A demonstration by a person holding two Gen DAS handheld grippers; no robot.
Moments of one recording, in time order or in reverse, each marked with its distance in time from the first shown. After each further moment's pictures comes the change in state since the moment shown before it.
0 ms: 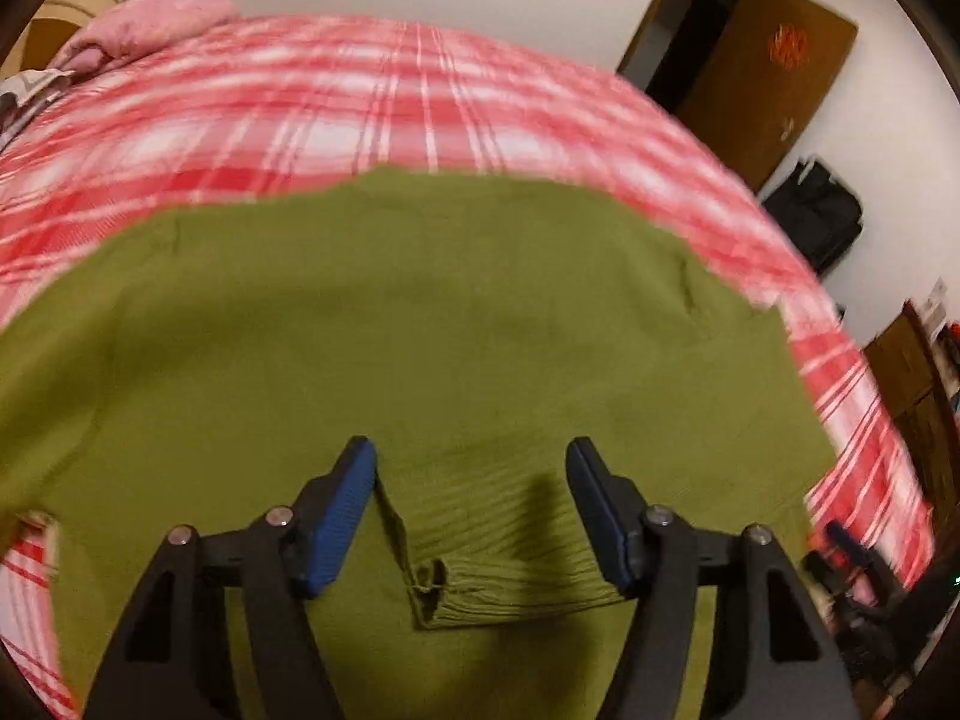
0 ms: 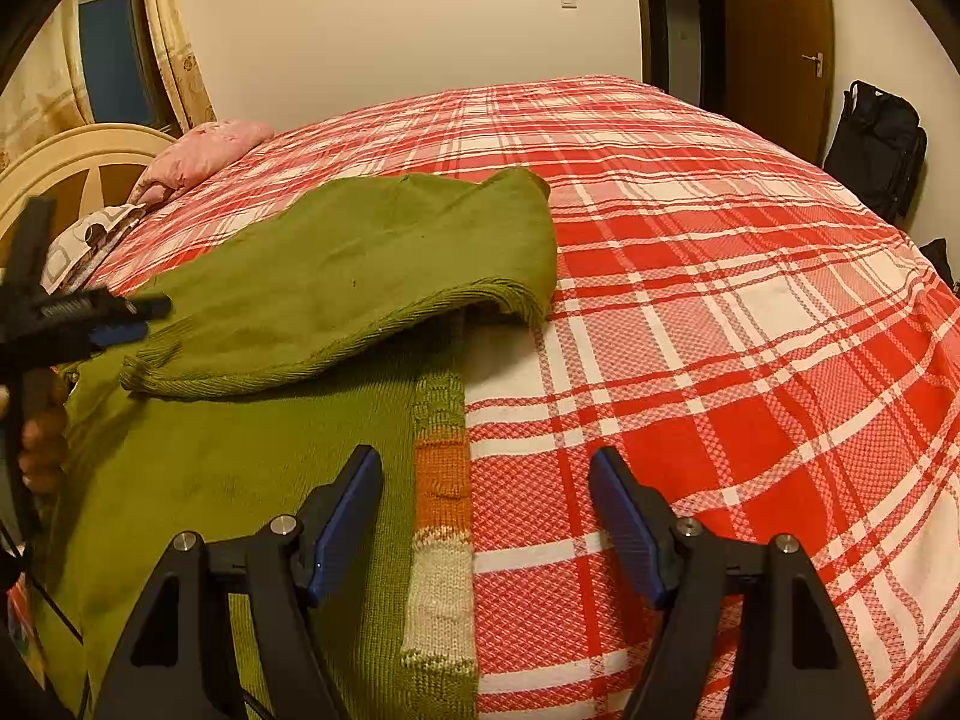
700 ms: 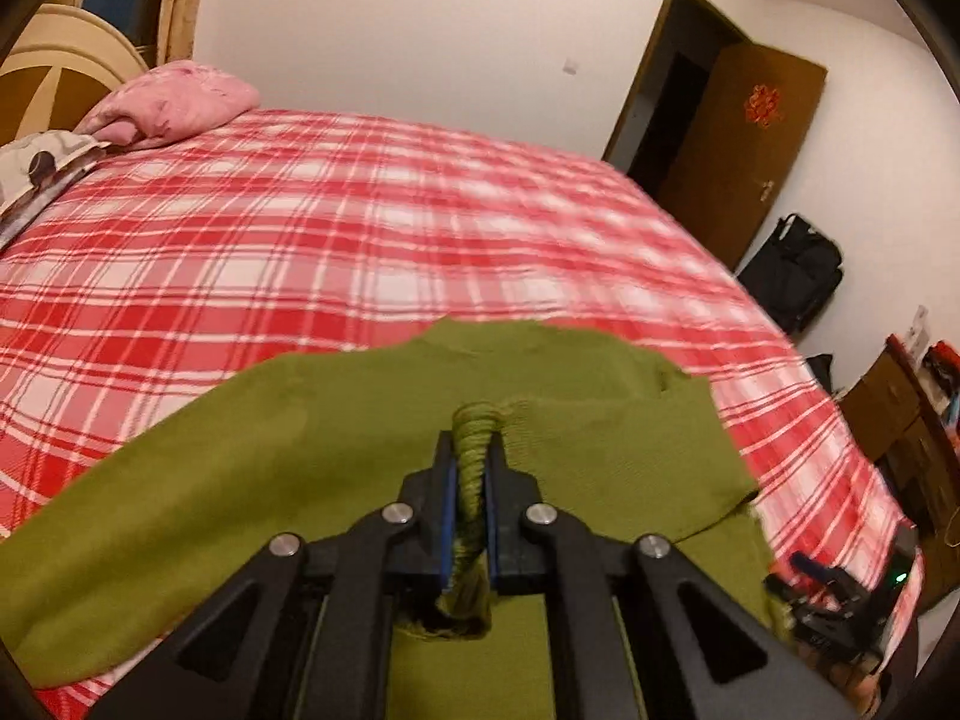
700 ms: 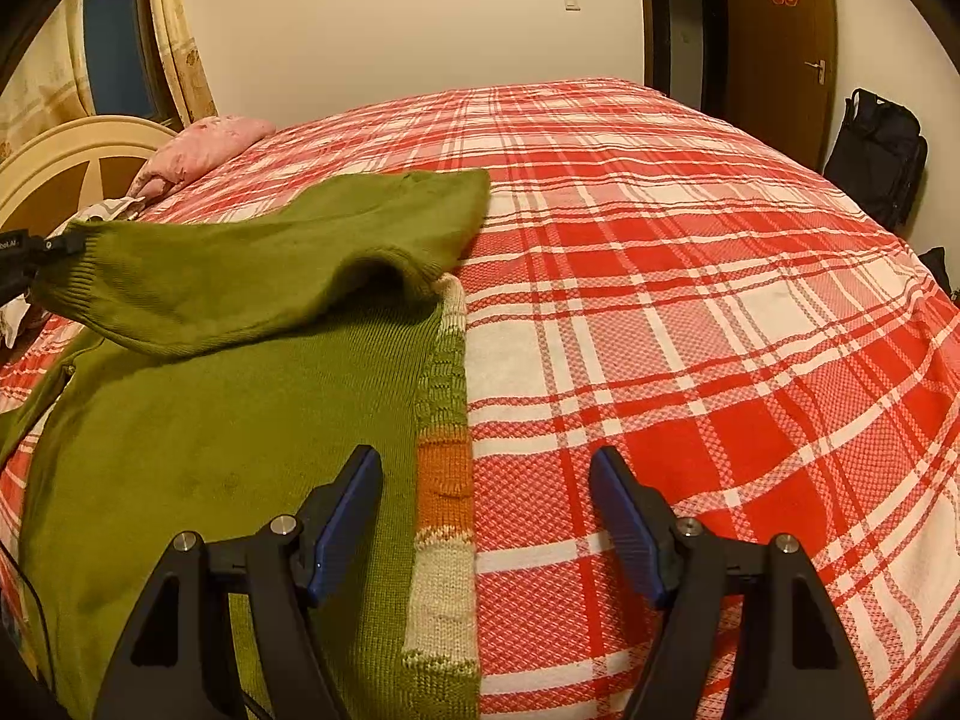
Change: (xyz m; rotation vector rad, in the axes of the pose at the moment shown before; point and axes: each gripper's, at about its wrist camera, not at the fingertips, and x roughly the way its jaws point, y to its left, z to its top) left arm -0.097 0.053 0.032 0.001 -0.213 -0.010; right arm 0.000 0.003 -0.001 -0.017 0.001 -0.013
